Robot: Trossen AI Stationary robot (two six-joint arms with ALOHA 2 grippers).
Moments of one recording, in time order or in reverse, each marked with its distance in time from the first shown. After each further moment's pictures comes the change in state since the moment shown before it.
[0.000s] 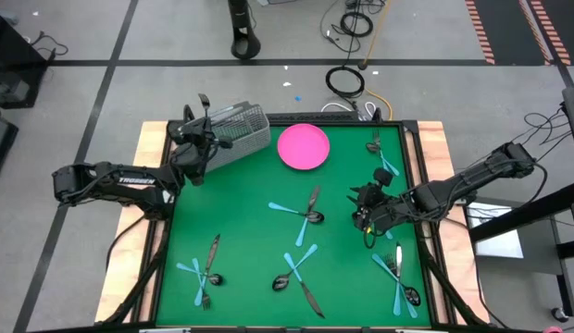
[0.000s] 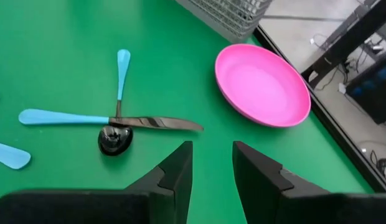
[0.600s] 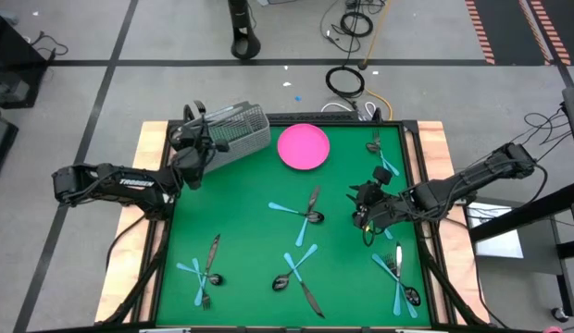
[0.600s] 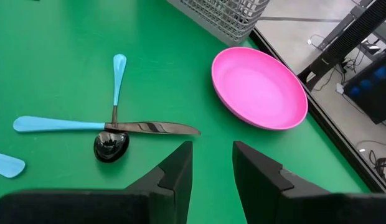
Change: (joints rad) left arm 0.015 0.000 -0.077 -0.033 0.000 -0.172; right arm -0.021 0.000 0.000 0.014 -0.002 -0.007
